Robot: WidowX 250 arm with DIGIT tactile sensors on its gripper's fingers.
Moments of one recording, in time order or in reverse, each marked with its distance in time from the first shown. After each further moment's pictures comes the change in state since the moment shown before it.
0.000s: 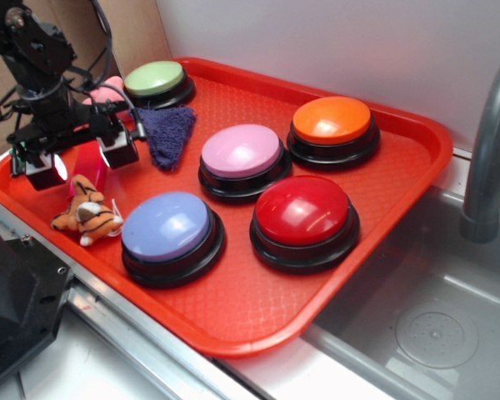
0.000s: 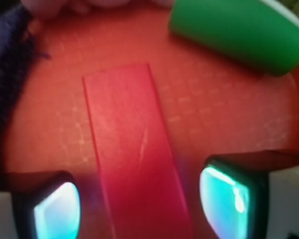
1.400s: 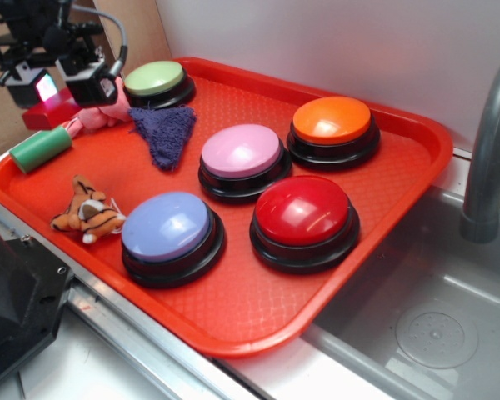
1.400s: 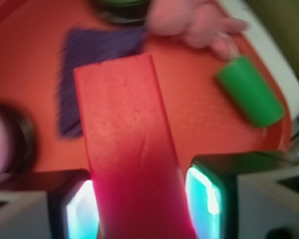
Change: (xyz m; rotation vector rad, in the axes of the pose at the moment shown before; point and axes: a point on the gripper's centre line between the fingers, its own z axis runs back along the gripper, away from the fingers) arm -0.013 -0.031 0.102 -0.121 0.194 -0.593
